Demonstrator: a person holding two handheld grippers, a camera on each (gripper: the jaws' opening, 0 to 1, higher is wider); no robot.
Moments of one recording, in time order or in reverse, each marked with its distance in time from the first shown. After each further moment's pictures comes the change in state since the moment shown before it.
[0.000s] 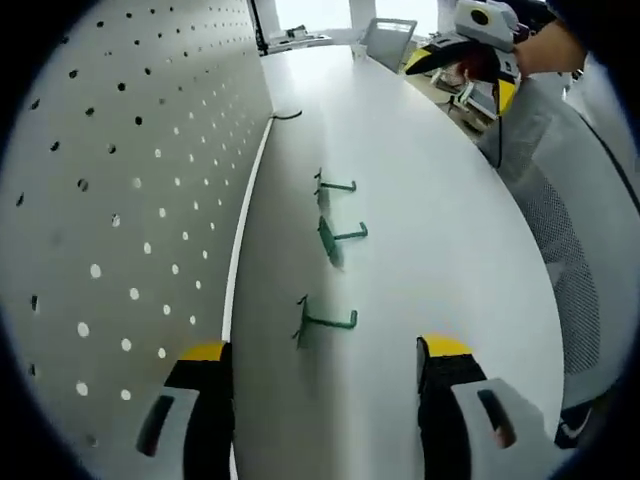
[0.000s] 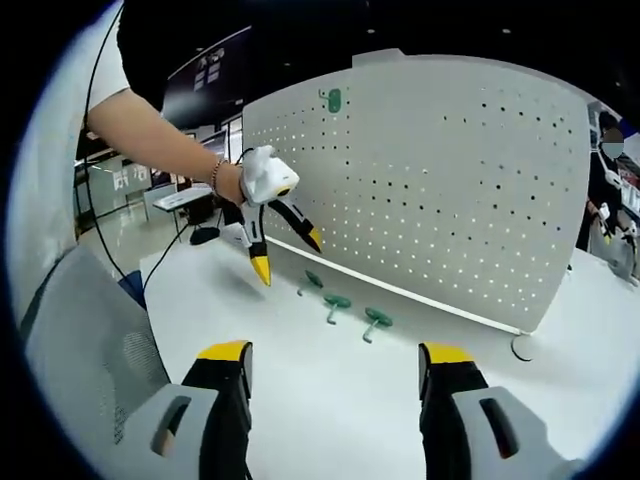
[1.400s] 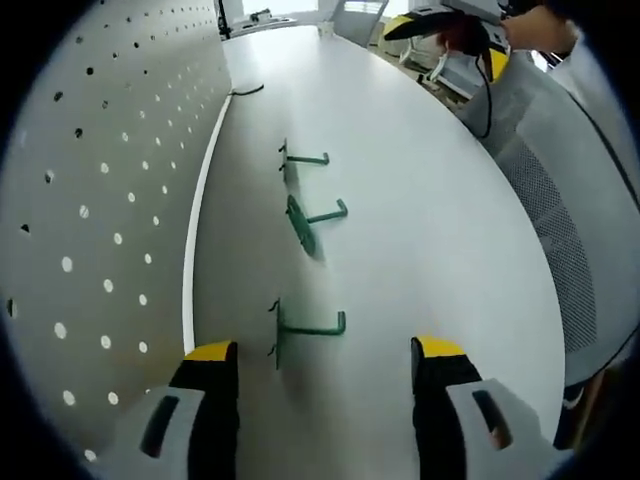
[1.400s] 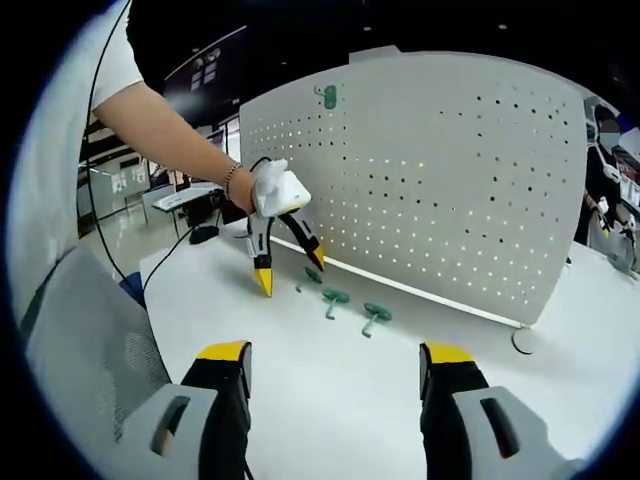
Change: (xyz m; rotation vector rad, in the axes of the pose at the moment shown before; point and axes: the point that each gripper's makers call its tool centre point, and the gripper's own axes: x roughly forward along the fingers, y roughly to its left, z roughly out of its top) left arm 0.031 -0.012 -0.009 0.069 0.078 -0.137; right arm 0.000 -0.003 -0.006 0.018 0.006 -0.004
